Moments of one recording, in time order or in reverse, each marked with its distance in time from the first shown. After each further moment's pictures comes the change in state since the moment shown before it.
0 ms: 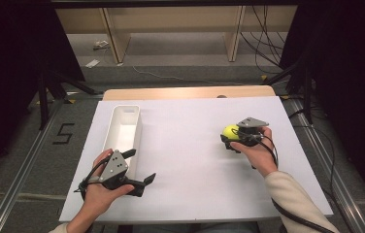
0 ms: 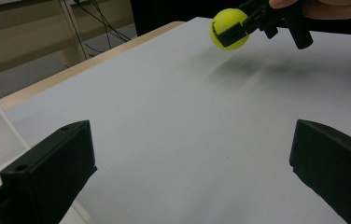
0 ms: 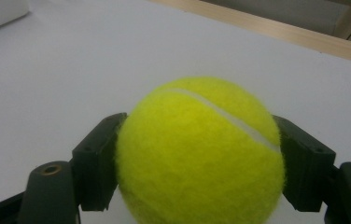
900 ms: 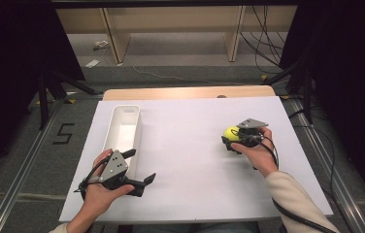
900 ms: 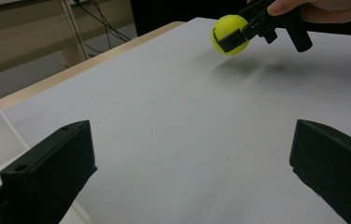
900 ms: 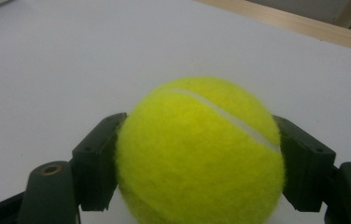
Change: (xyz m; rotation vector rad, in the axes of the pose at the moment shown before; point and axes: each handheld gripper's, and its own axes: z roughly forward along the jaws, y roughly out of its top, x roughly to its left) left arm 0.000 0.000 0.000 -0.001 0.001 0.000; right arm -0.004 -0.006 0.004 0.031 -0.009 -0.008
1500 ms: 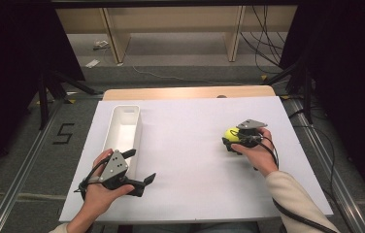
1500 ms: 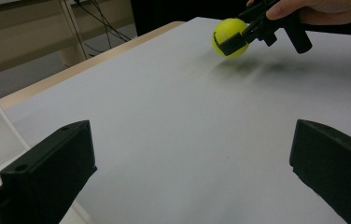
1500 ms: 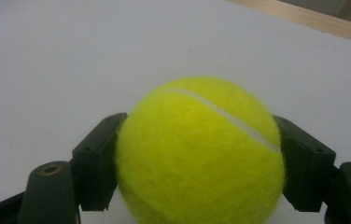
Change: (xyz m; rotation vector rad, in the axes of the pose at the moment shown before) left arm 0.000 0.000 0.000 0.001 0.001 -0.004; right arm -0.002 -0.003 0.003 0.023 -0.006 -0.006
